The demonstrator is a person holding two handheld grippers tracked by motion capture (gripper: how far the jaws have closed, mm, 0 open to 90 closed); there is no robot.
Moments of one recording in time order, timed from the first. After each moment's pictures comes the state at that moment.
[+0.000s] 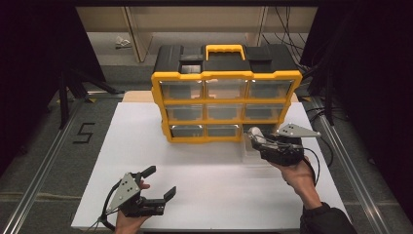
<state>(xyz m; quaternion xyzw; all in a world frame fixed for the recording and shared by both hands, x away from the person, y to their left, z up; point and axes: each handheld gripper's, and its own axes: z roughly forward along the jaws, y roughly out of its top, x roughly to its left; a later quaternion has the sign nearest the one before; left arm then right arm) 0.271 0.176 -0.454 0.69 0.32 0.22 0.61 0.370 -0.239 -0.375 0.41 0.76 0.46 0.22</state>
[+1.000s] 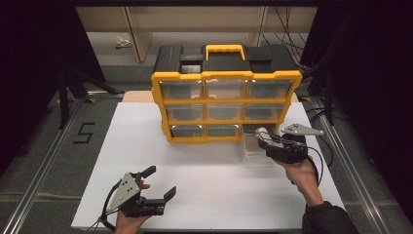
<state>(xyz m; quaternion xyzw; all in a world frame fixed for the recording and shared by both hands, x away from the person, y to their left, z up) 0.271 0.176 -0.454 0.69 0.32 0.22 0.61 0.383 -0.257 -0.390 0.45 0.75 0.44 0.22</state>
